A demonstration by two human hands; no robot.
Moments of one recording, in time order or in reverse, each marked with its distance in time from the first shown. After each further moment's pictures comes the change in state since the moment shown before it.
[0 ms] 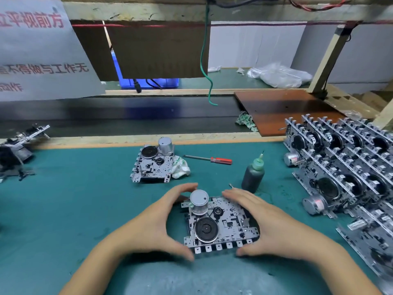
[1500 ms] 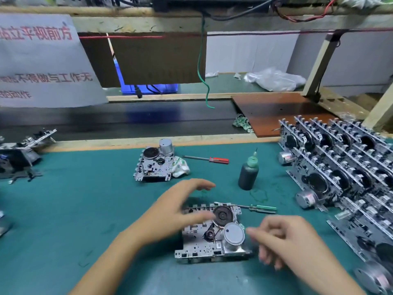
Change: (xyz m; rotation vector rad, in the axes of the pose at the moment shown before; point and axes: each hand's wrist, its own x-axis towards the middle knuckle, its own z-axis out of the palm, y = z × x) left_hand 0.015 0.032 0.013 0.135 0.146 0.144; right_hand -0.052 -0.049 0.005 0.734 0.332 0.464
